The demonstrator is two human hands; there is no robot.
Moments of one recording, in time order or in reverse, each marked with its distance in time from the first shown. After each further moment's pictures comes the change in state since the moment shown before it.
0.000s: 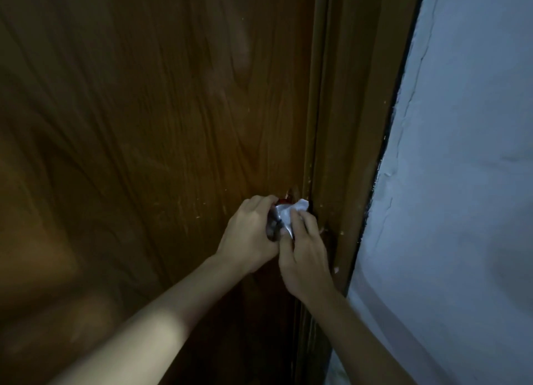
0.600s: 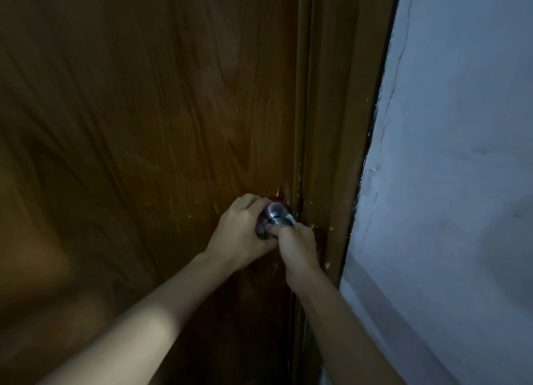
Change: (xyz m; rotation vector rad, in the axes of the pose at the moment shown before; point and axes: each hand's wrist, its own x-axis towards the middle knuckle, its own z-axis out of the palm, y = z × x) left_hand -0.001 -0.002 -0.004 0.062 -0.058 0.065; right_hand 0.012 -0.016 -0.005 0.847 -0.078 0.704
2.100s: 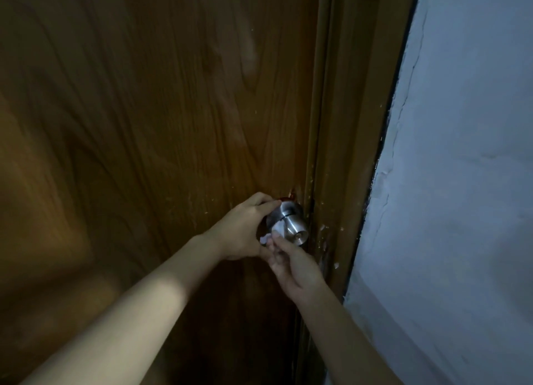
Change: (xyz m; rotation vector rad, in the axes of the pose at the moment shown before) left_hand 0.001 -0.017 -0.024 -0.019 -0.324 0.063; right_hand -0.008 0.023 0.000 0.652 -0.191 0.262
